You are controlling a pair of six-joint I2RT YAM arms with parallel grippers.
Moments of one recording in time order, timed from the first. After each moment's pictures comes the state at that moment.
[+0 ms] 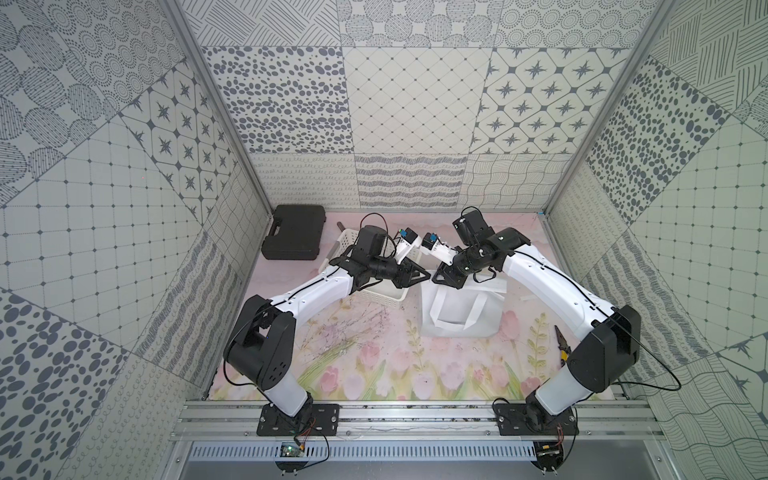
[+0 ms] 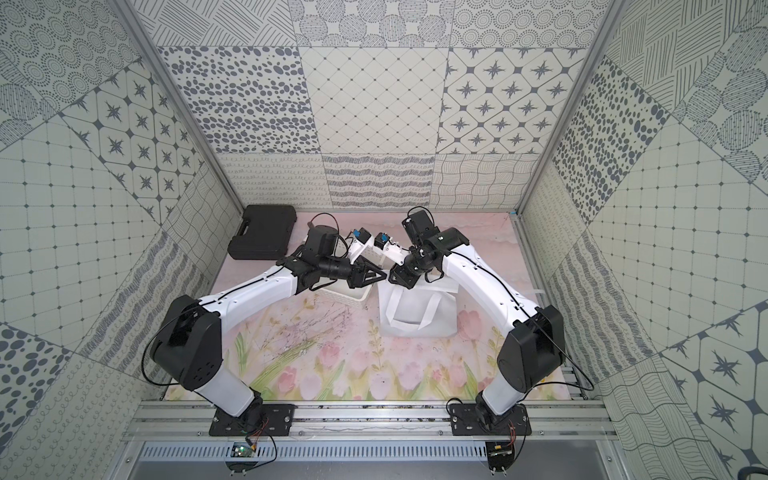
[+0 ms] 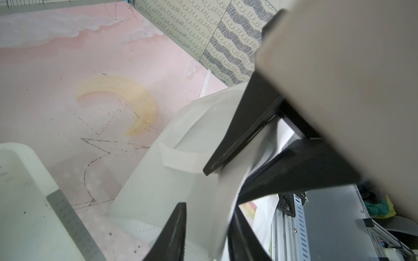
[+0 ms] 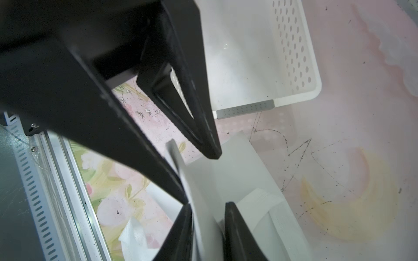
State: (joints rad) left arm -0.49 1.67 1.19 -0.11 0.85 -0.07; right arm 0.54 1.61 1.53 -1.00 -0.33 -0.43
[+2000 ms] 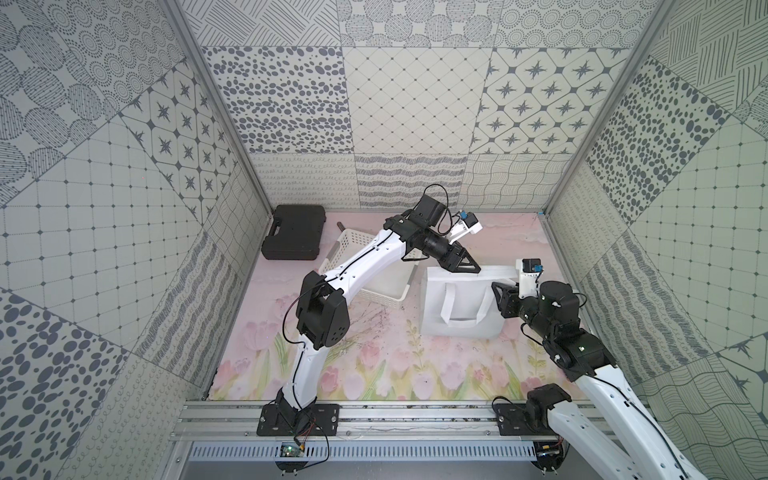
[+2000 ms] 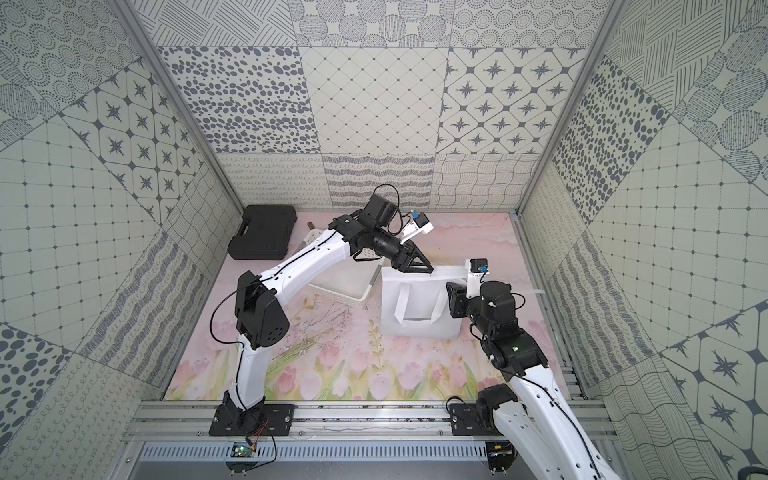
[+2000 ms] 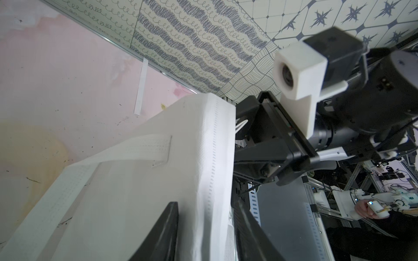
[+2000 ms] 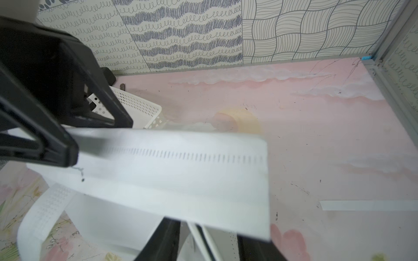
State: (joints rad) left arm -0.69 2.14 2.11 -0.78 0.97 0.07; right arm 0.26 0.70 0.63 -0.35 -0.04 0.22
